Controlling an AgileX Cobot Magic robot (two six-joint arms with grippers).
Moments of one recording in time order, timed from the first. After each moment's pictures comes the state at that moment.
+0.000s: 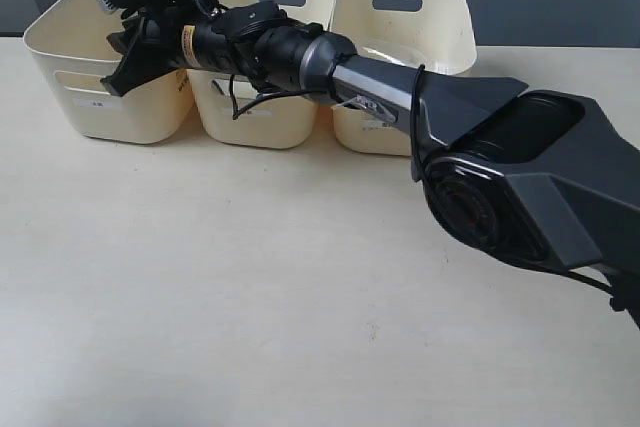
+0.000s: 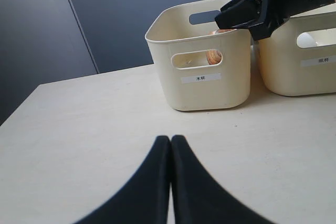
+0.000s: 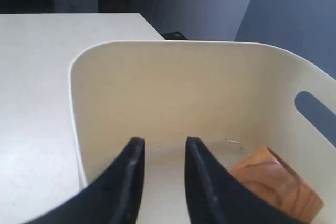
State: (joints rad) left arm 0.00 0.00 0.00 0.08 0.24 0.09; right arm 0.72 2.60 -2.28 -1.74 -0.25 1.48
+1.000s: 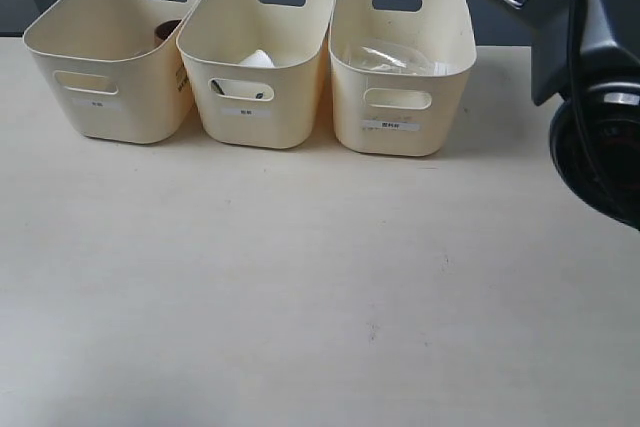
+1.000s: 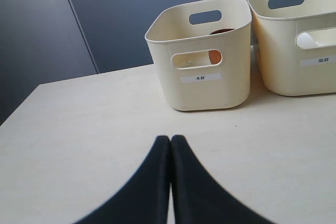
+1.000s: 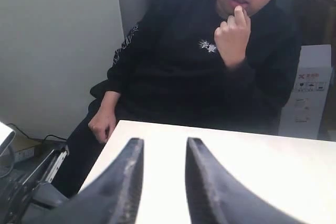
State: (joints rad) left arm 0.00 0.00 0.00 0.08 0.24 0.09; right arm 0.72 2.26 -2.28 -1.75 -1.04 1.79
